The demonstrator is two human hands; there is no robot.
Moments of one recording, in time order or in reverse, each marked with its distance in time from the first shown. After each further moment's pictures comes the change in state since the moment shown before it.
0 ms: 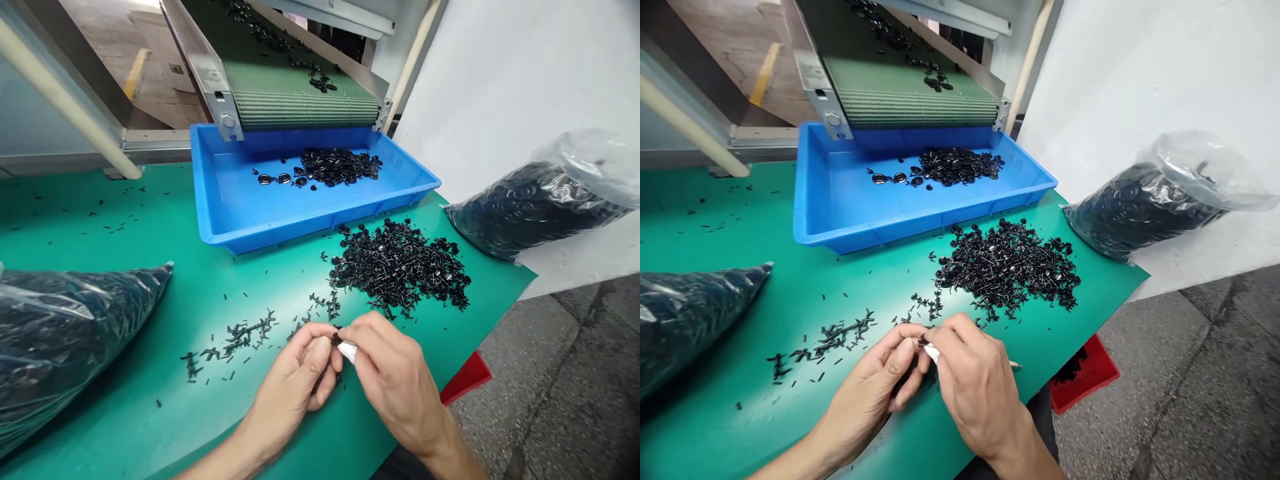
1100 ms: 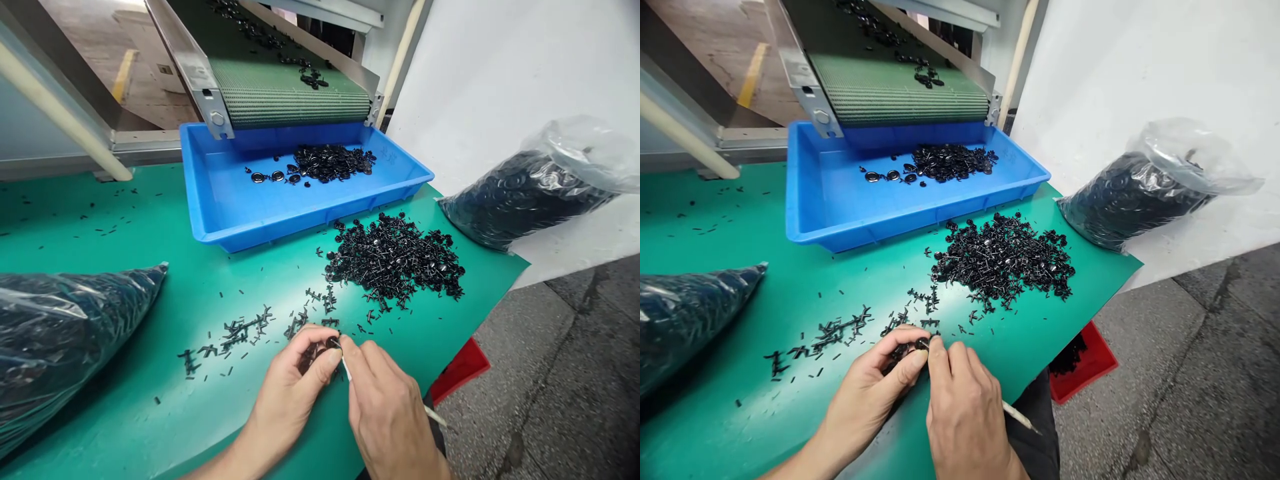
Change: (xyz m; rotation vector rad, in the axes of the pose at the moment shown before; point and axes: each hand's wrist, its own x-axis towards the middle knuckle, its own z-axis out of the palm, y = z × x) left_hand -0.005 0.000 0.003 0.444 0.184 0.143; right_hand -0.036 -0.014 0.031 -0.553 0.158 0.009
